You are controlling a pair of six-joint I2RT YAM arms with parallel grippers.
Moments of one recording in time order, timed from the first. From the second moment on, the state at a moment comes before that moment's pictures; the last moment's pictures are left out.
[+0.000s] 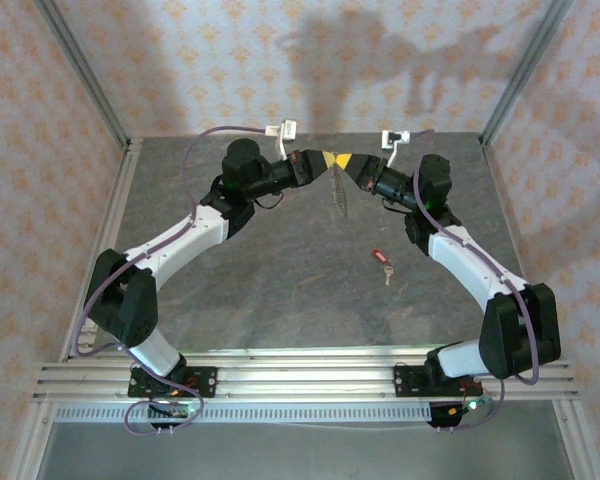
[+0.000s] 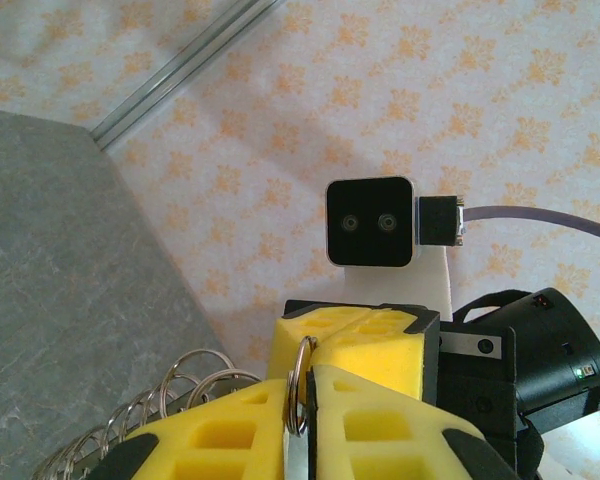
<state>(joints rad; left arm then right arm) -0.49 1.63 1.27 0.38 0.60 -0.95 0.28 1.38 0.97 0.53 -0.77 1.04</state>
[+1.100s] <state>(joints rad) -0.51 1.57 1.20 0.27 0.60 -0.66 0.16 1.00 0.91 0.06 -0.40 0.91</state>
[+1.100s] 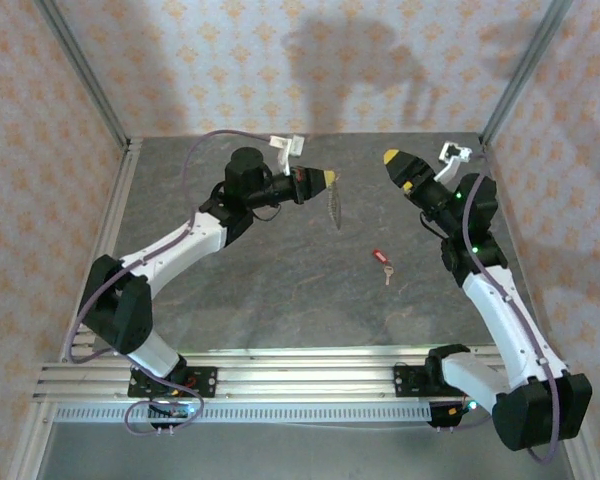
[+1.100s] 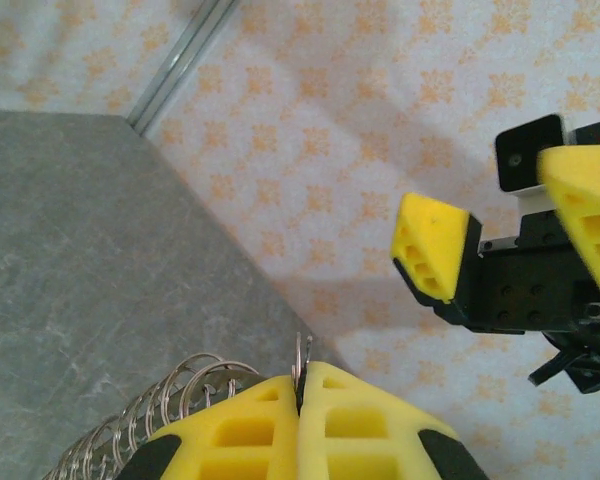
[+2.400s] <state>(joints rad) -0.51 1.39 1.00 0.35 0.37 -0.60 0.21 1.46 0.77 -0.51 -0.06 0.78</state>
